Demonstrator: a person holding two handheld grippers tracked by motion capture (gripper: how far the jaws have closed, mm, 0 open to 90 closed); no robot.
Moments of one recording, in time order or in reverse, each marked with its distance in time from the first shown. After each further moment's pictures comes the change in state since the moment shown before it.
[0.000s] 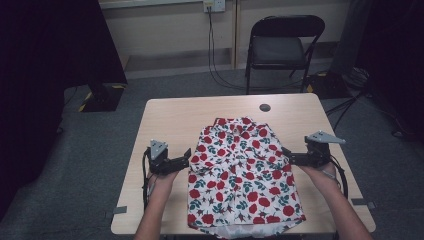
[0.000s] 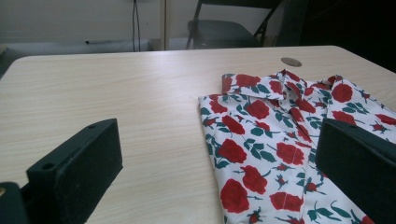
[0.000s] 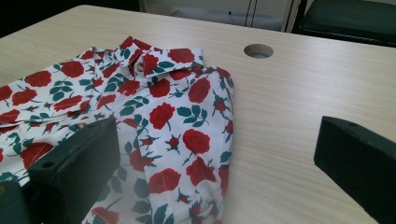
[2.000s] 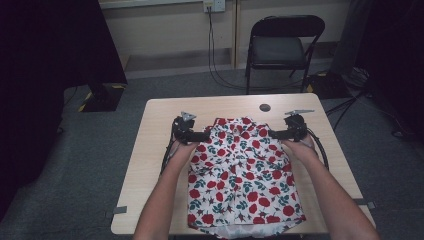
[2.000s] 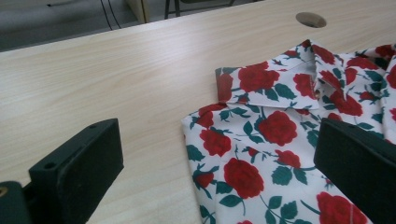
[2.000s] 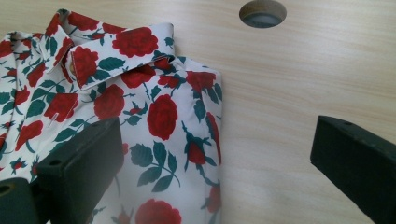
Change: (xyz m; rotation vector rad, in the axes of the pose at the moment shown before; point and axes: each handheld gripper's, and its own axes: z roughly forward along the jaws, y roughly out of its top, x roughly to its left) left arm -0.005 0.041 0.130 0.244 -0.056 0.109; right arm -0.027 0.036 0.115 0.256 -0.010 0.096
